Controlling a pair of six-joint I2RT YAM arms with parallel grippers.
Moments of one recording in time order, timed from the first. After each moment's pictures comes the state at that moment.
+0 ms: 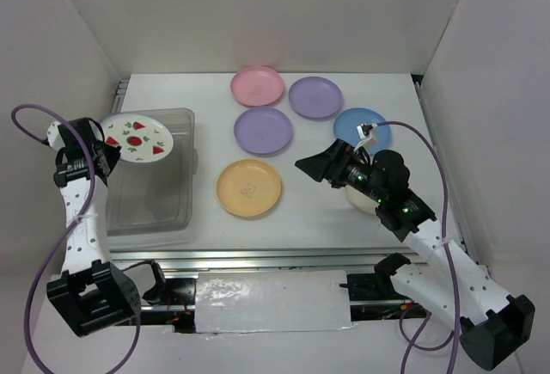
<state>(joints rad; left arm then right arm) 0.38 1.10 1.07 -0.64 -0.14 -0.75 0.49 0.78 0.68 -0.04 -0.31 0.90</state>
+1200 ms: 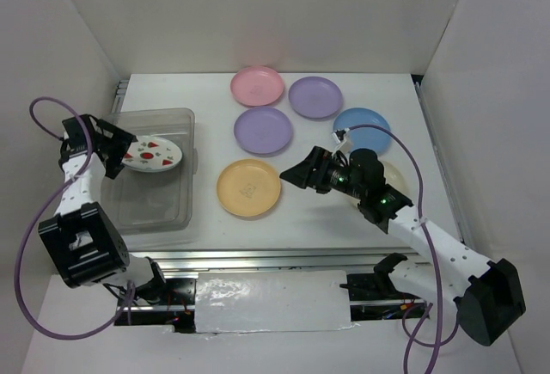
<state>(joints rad) 0.48 1.39 1.00 -0.42 0.14 -0.77 0.55 0.96 0.62 0.08 -0.37 0.88</state>
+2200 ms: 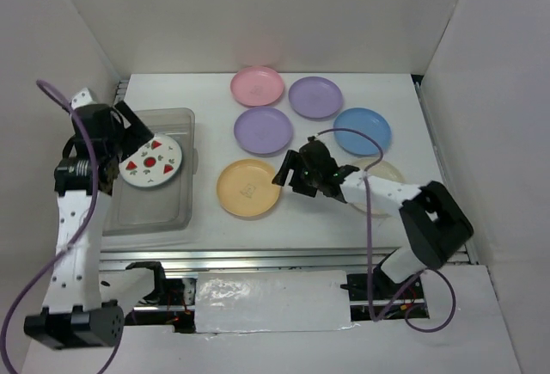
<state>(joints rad) 0.08 1.07 1.30 -0.81 -0.22 -0.56 0.63 1.46 0.79 -0.06 -0.05 0.91</state>
